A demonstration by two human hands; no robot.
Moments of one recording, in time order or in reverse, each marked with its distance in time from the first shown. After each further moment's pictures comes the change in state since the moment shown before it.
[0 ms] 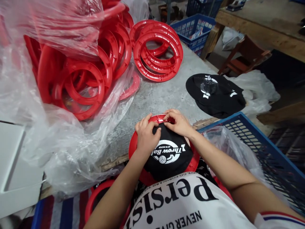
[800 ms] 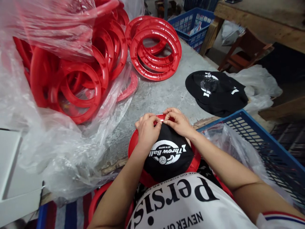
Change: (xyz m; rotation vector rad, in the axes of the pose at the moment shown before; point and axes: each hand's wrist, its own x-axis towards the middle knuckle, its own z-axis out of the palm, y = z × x) left_hand 0.036 0.023 -0.013 -0.035 -0.196 -0.202; right_hand 0.003 0.001 0.000 0.082 0.026 0.008
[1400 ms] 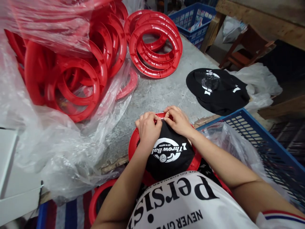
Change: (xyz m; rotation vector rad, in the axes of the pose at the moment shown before) left_hand 0.000 -0.006 0.014 0.029 0.100 -0.002; right_hand 0.002 -0.002 0.007 -0.139 0.032 0.002
